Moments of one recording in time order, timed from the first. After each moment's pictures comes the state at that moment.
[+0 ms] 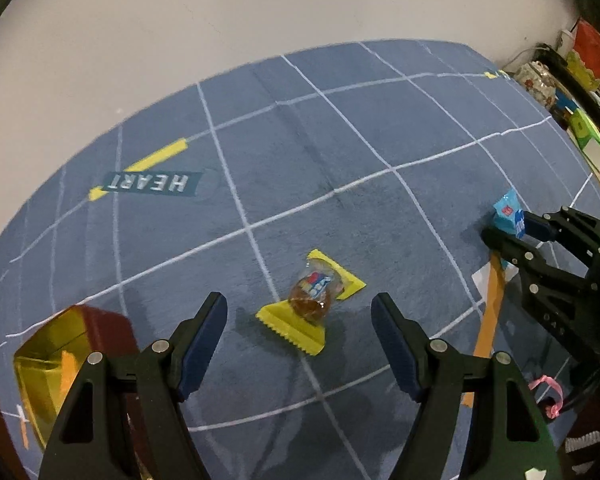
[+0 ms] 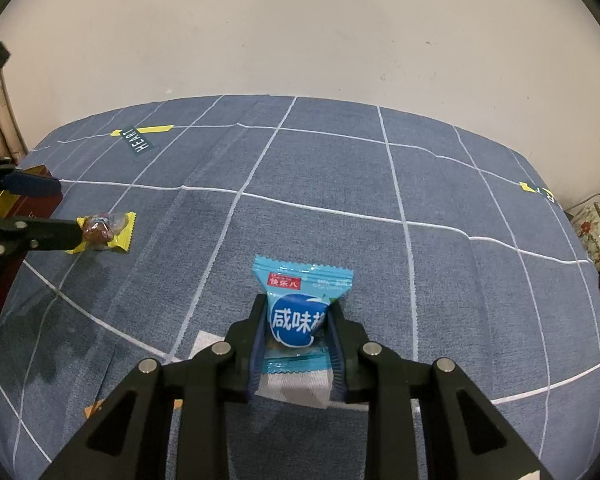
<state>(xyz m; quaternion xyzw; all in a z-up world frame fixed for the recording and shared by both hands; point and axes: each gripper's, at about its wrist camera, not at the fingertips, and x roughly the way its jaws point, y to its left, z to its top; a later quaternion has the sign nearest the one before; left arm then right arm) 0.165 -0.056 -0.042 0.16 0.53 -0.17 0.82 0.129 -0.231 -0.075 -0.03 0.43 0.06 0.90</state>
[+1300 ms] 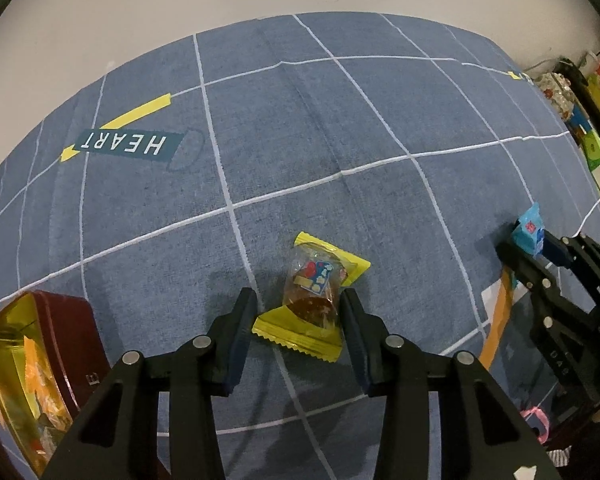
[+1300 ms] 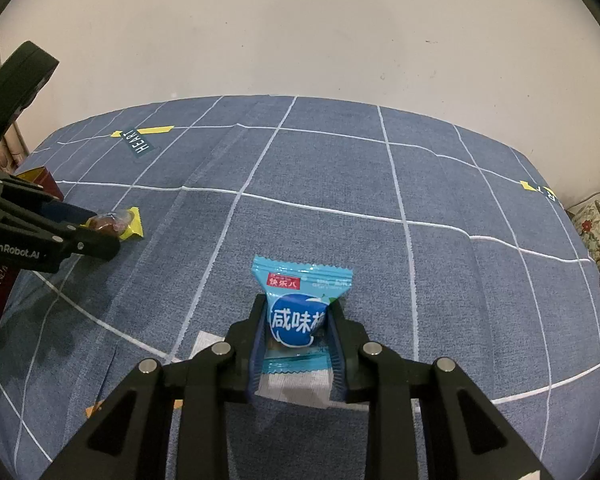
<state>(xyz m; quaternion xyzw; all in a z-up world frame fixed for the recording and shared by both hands) 0.187 -0.055 -0.065 0.11 0.59 -0.15 0.79 0.129 -0.231 -0.076 -0.03 0.43 0.06 0.90</state>
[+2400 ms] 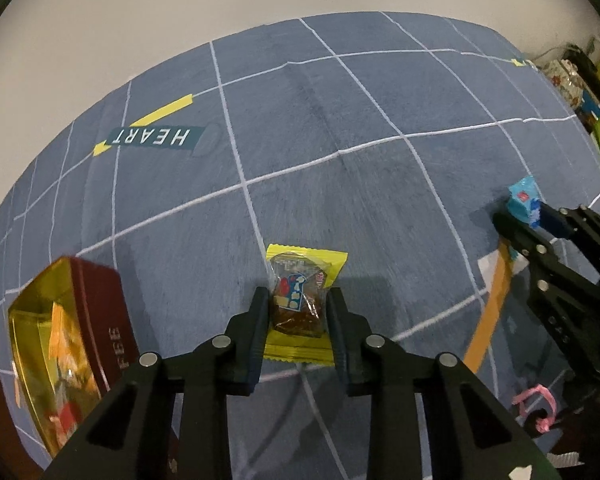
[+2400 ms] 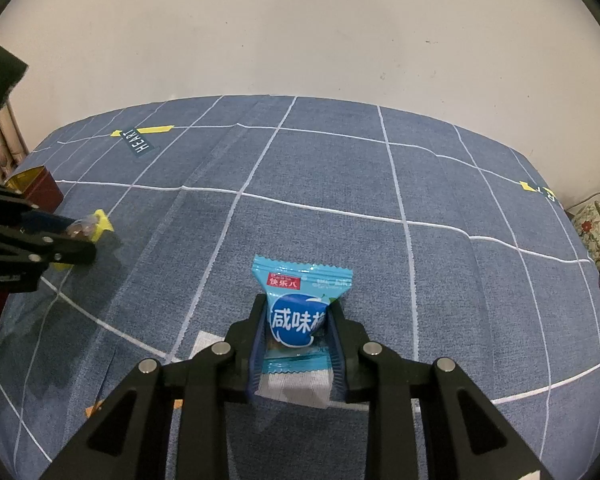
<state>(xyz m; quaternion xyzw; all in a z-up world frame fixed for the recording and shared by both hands) 0.161 -0.061 -0.052 0.14 0.58 -0.11 0.80 0.129 -0.231 -0.076 -0.03 0.43 0.06 0.90</state>
